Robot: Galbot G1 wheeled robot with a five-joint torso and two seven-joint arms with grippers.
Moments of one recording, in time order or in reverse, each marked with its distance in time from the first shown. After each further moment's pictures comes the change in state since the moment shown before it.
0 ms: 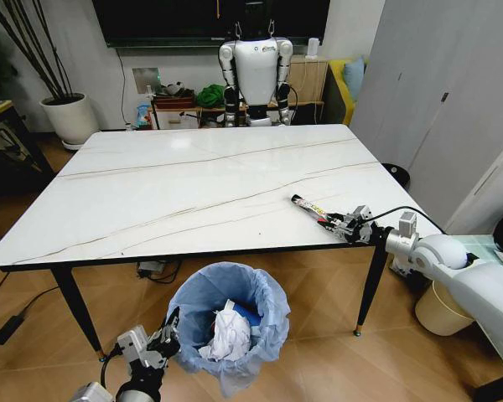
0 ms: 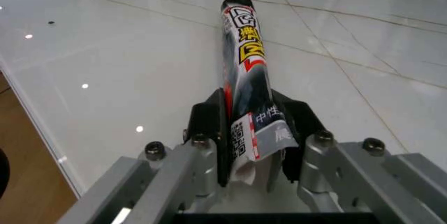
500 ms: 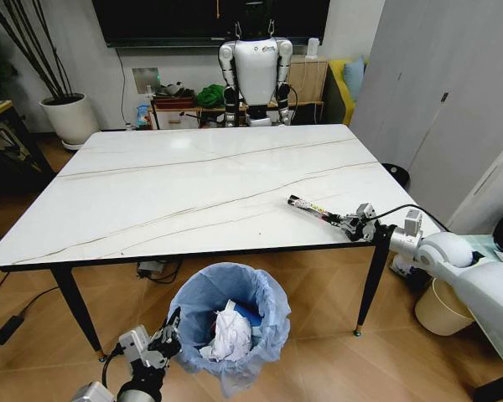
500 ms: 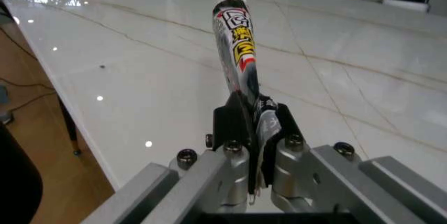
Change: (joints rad) left arm -0.002 0.012 0.007 0.001 -0.006 0.000 -0.003; right arm -0.016 -0.030 0.042 0.037 0.031 0.039 -0.062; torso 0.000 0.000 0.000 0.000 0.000
